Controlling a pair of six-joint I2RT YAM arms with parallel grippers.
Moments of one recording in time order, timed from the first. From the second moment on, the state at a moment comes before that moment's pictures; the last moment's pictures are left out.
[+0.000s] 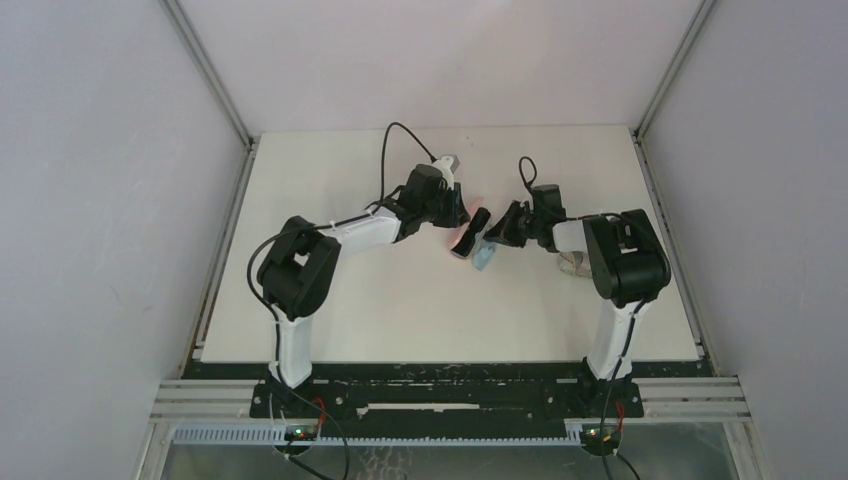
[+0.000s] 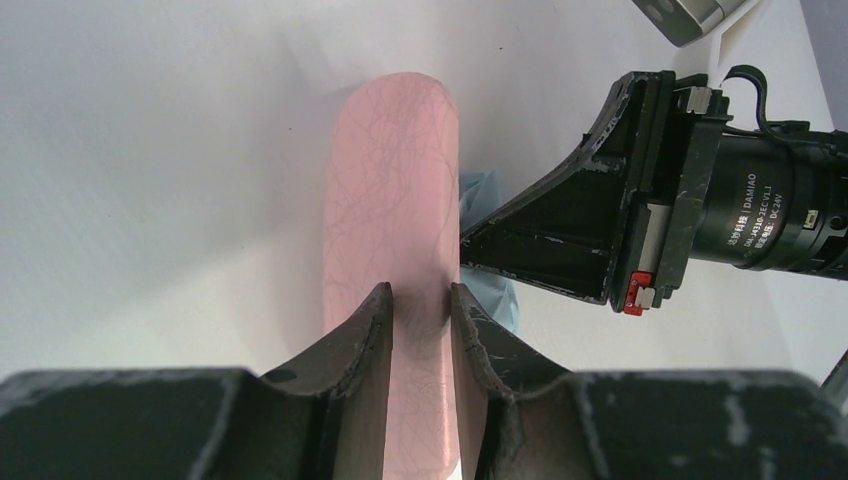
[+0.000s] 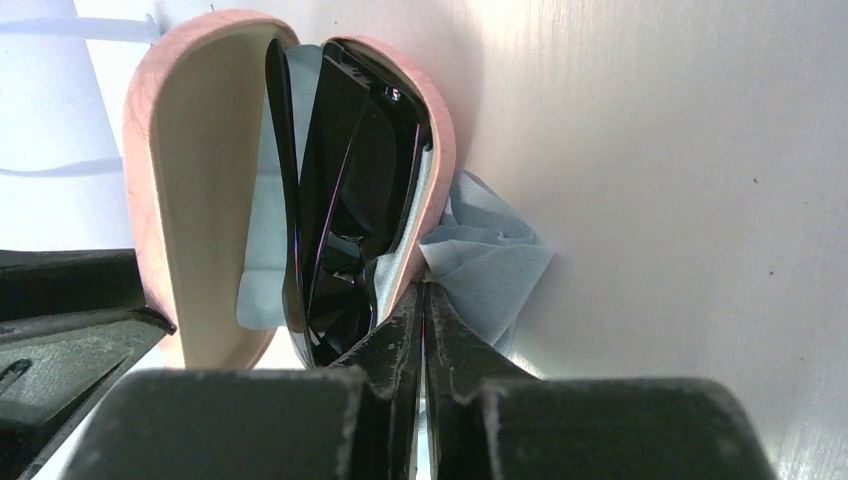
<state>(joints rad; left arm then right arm) -0.65 2.00 1.37 0.04 0.17 -0.46 0.20 1.94 0.93 0.24 -0.52 0.73</state>
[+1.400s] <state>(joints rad) -0.72 2.08 1.42 -0.03 0.19 -0.45 0.22 1.99 1.02 0.20 -0.52 0.69</state>
